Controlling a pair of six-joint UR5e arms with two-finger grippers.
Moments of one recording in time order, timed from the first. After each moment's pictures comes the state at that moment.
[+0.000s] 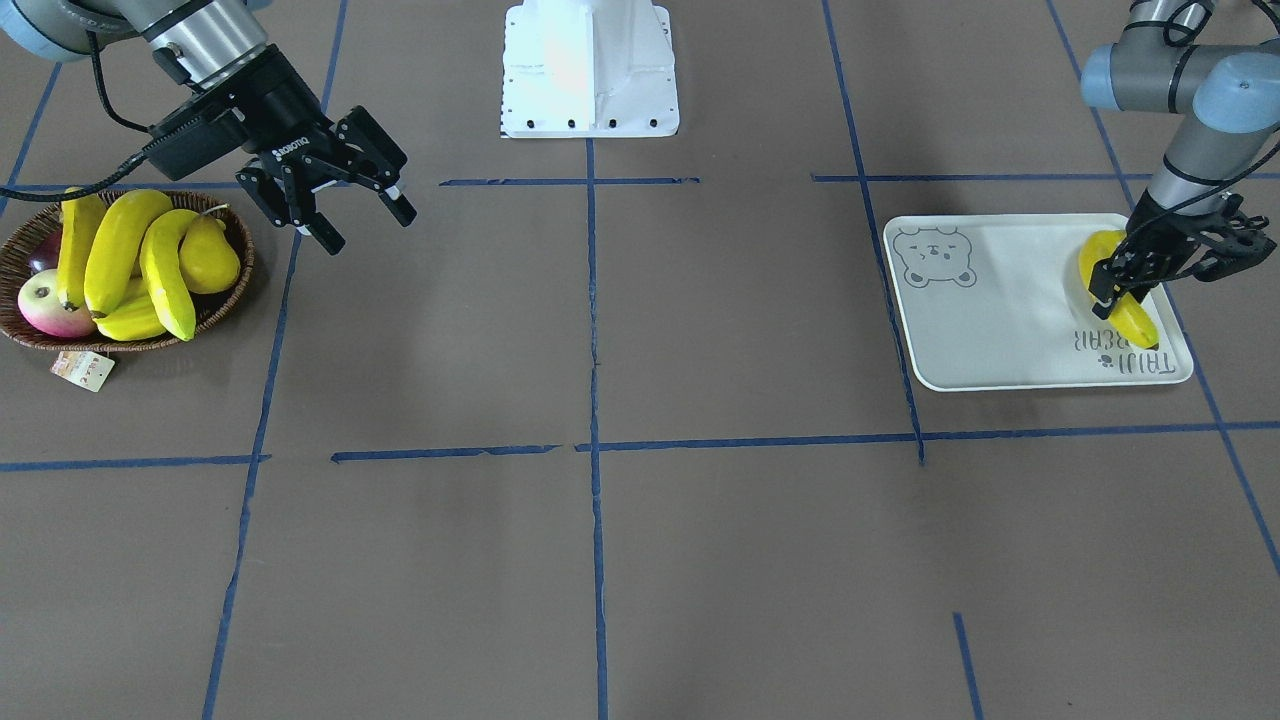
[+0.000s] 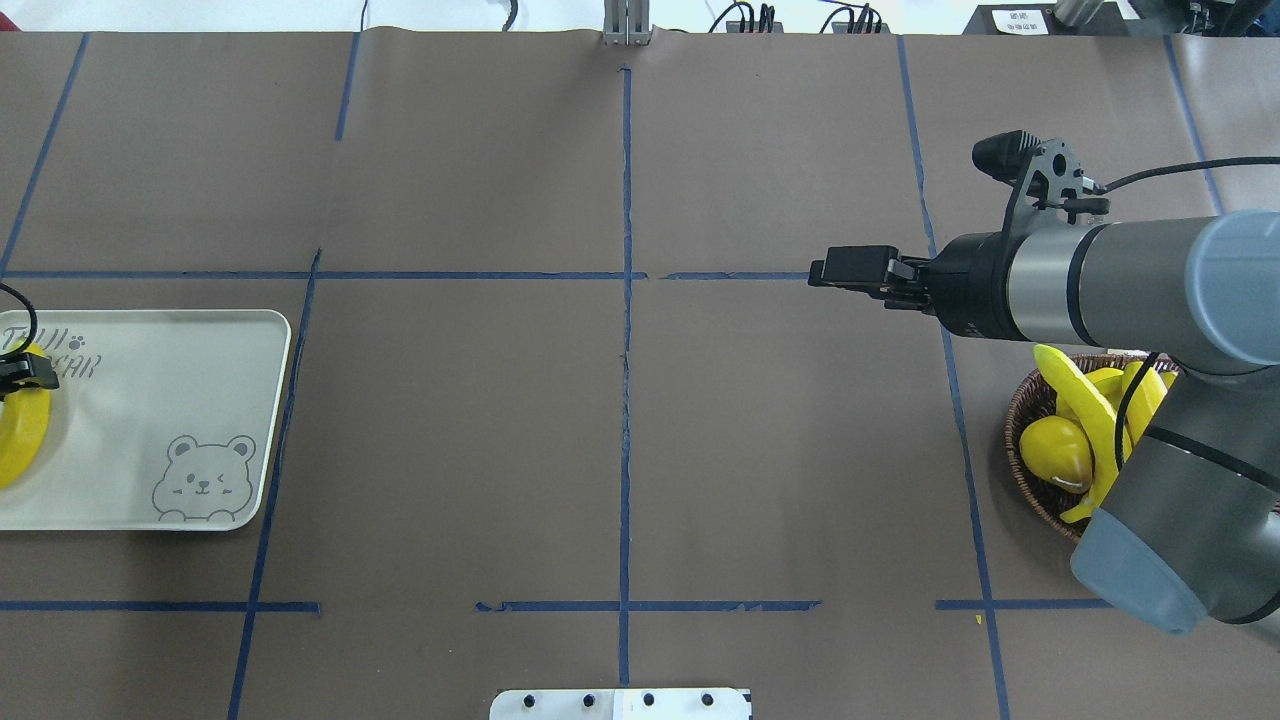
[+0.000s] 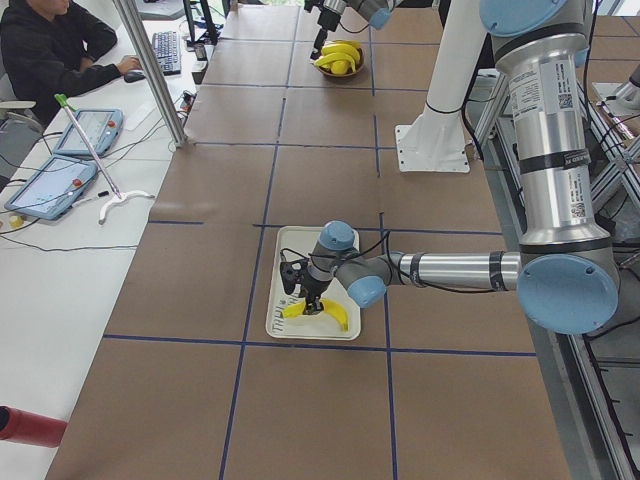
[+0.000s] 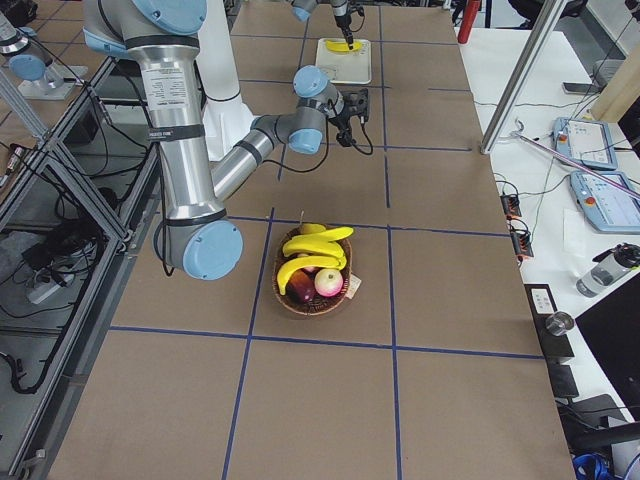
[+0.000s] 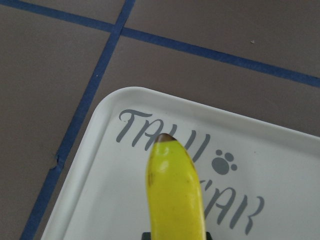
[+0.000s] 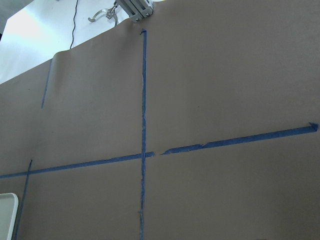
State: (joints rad) left arm -0.90 -1.36 -1.62 -2.42 -1.86 -1.21; right arm 0.68 -1.39 2.09 -0.97 1.80 1.39
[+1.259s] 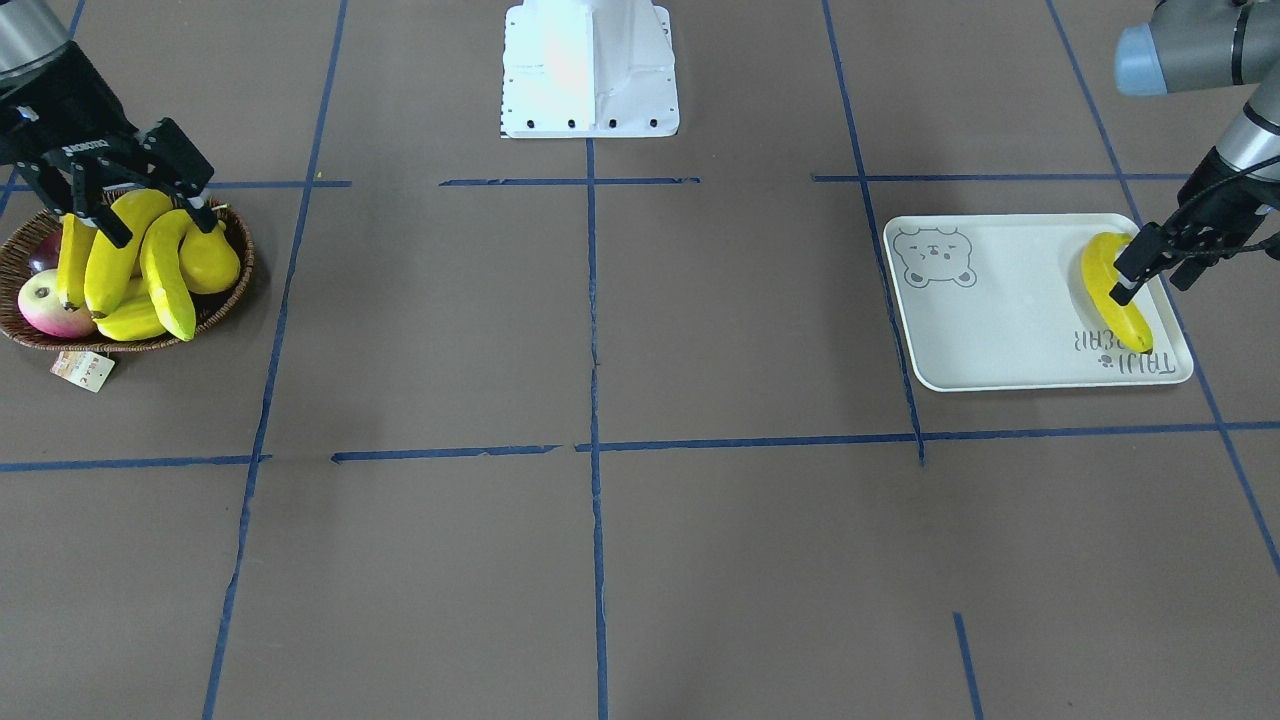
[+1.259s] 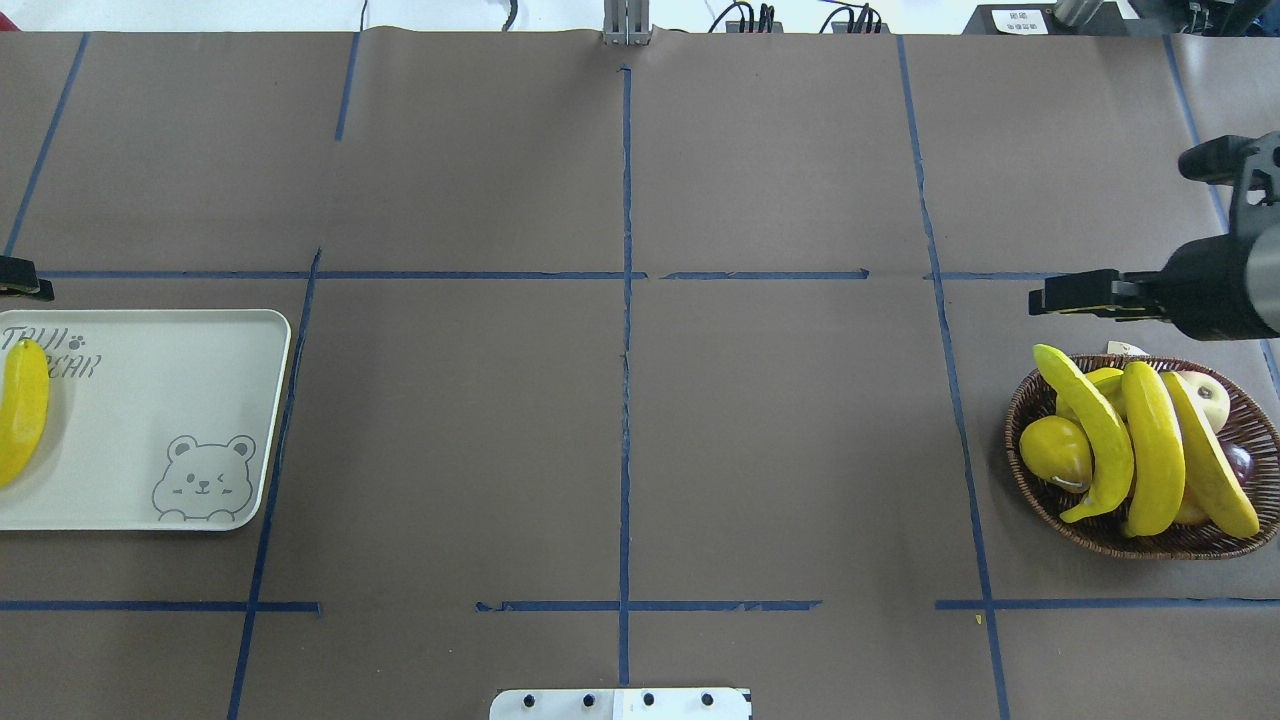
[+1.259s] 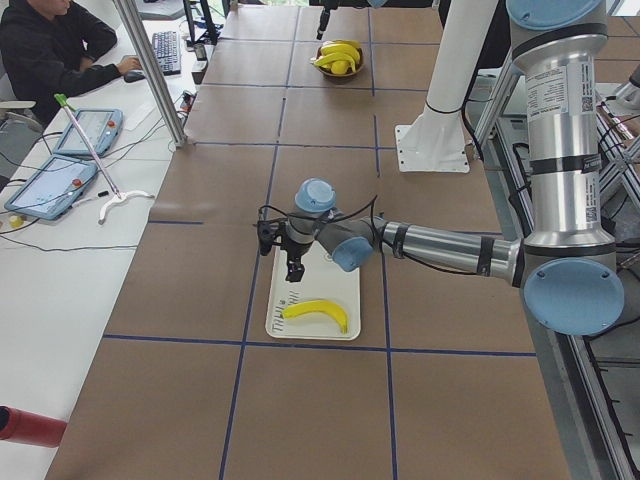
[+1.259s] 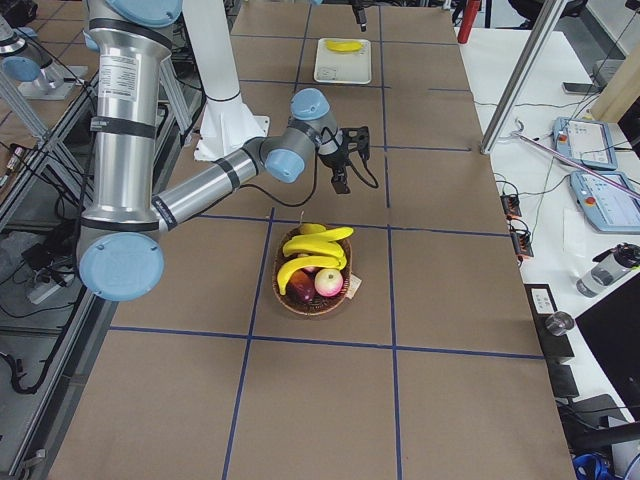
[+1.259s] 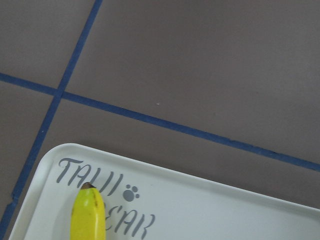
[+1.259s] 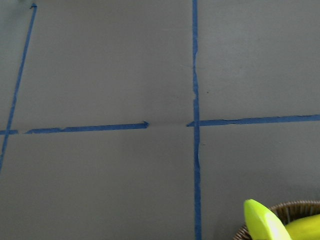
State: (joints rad) left arm -1.11 -1.44 -1.83 -2.16 -2.09 -1.04; right arm 0.92 -1.72 2.20 -1.13 2.02 1.03
